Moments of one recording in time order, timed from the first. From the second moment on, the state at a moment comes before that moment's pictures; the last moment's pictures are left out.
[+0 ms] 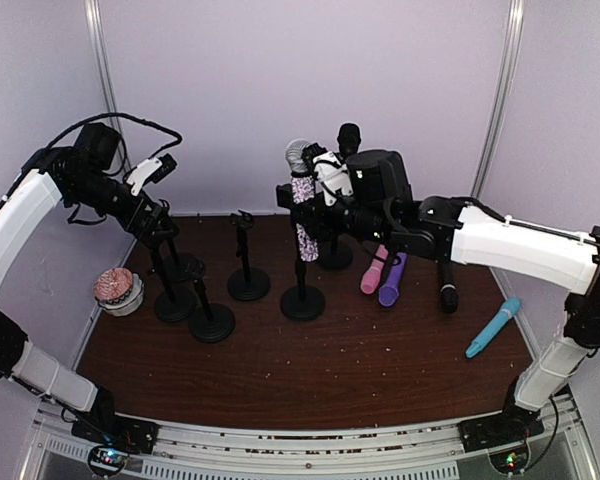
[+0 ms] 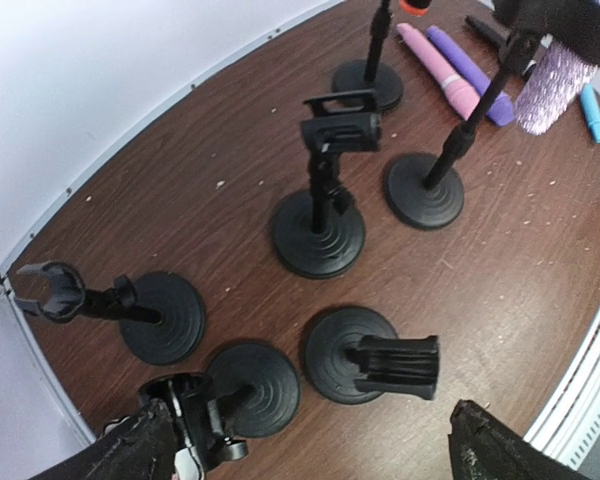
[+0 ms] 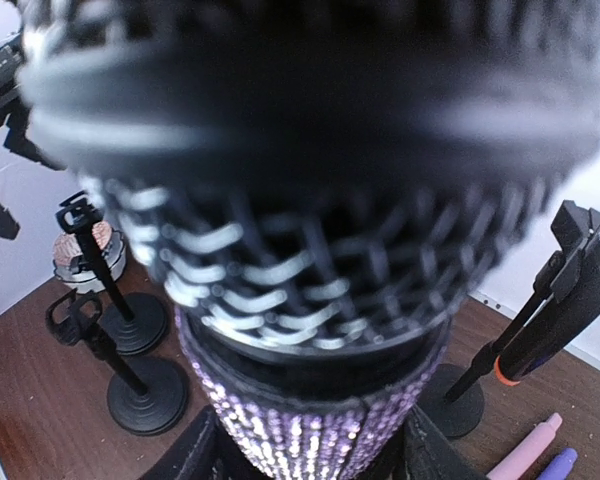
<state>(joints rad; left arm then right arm) -0.21 1.39 1.61 -1.13 0.38 0.46 0.96 1.64 1.52 -0.18 0.28 0.06</state>
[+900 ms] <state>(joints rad) -0.33 1.61 1.78 -1.15 0.89 0.70 1.05 1.54 1.44 -0.07 0.28 0.08</state>
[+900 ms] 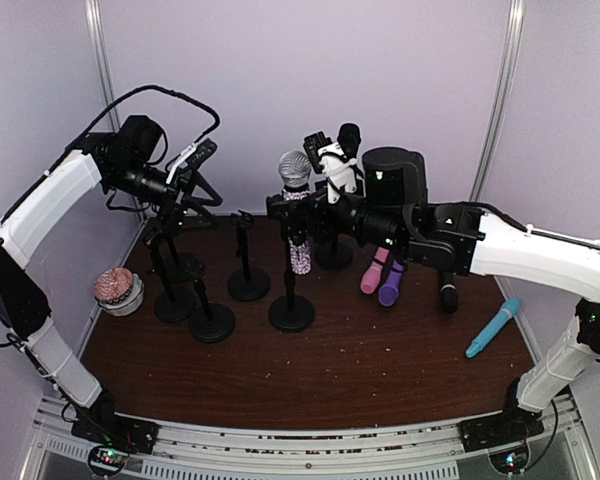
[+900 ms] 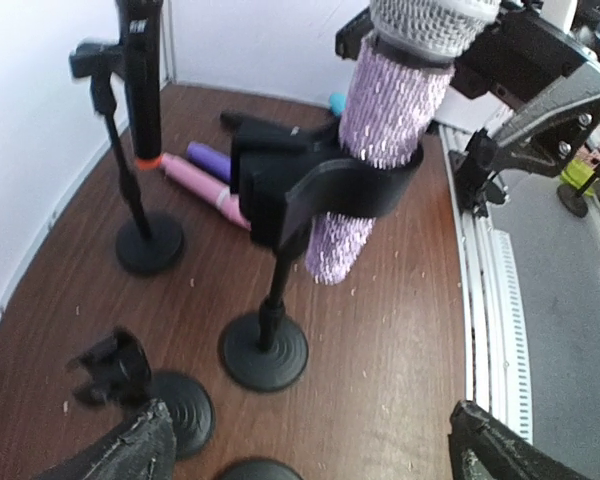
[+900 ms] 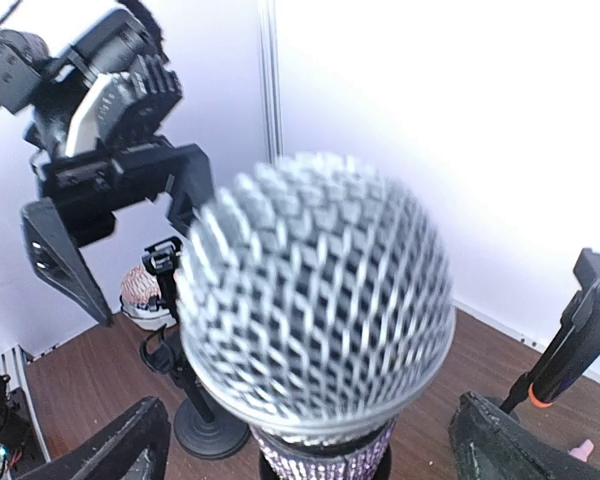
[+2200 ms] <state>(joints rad) -0.50 2.09 2.24 -1.14 1.22 0.97 0.87 1.56 1.54 -0.19 -0.26 0.02</state>
